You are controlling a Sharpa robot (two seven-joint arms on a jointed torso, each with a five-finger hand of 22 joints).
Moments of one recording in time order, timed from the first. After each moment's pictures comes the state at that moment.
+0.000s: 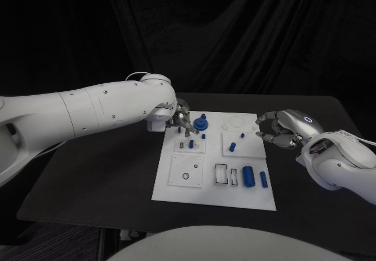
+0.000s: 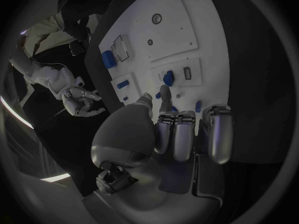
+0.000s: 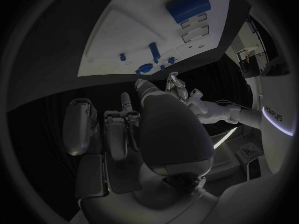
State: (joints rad) left arm 1.41 -0.51 -0.21 1.24 -0.93 0.33 -0.56; left_hand 1.21 0.12 -0.03 0.29 0.16 1.05 0.04 0.22 1.11 1.46 -0.02 1.57 1.31 1.47 -0.07 1.57 1.31 0.05 1.47 0.05 1.44 1.31; right arm 1.23 -1.04 -0.25 1.70 -1.54 -0.59 -0.22; right_hand 1.46 -0.08 0.17 0.28 0.36 0.70 0.12 0.32 0.25 1.47 0.02 1.52 1.31 1.47 -0.04 1.57 1.31 0.05 1.46 0.06 1.31 1.31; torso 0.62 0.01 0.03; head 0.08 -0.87
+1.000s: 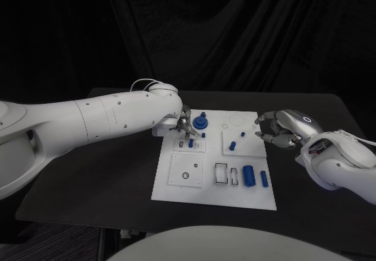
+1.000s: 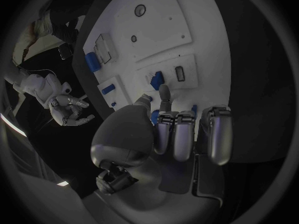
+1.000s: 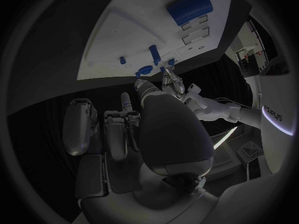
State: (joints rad) left arm 1.36 -0.45 -0.21 1.19 -1.02 0.28 -0.60; left_hand 1.17 0.12 -0.05 0.29 0.15 1.08 0.03 0.22 1.12 1.47 -0.03 1.57 1.31 1.46 -0.07 1.57 1.31 0.05 1.47 0.05 1.46 1.31; right arm 1.23 -1.04 -0.25 1.71 -1.54 -0.59 -0.22; right_hand 1.46 -0.08 0.18 0.28 0.37 0.70 0.12 0.32 0.24 1.47 0.02 1.52 1.31 1.47 -0.04 1.57 1.31 0.05 1.46 0.06 1.31 1.31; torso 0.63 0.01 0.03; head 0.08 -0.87
